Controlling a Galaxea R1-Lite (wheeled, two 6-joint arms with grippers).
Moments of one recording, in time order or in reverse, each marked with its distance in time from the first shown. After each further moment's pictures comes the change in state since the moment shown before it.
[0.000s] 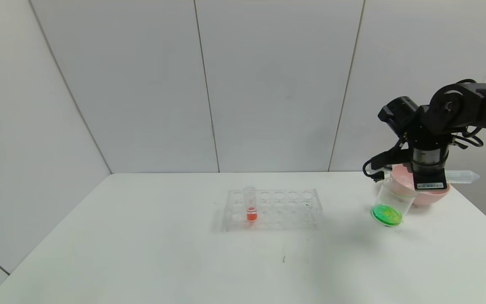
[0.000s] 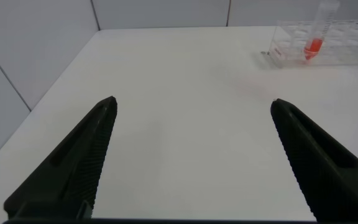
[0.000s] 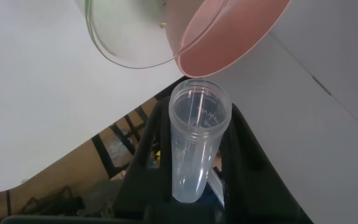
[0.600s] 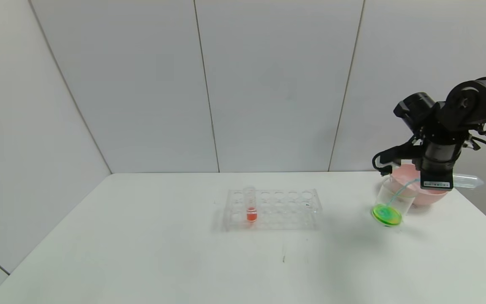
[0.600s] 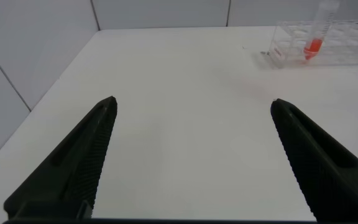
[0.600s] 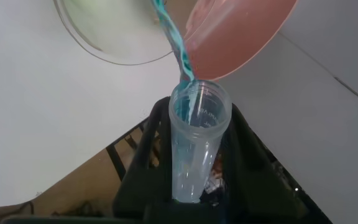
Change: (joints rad) left arm 0.000 0.000 0.000 0.000 0.000 0.000; right arm -0.058 -0.012 0.000 -0.013 0.094 0.019
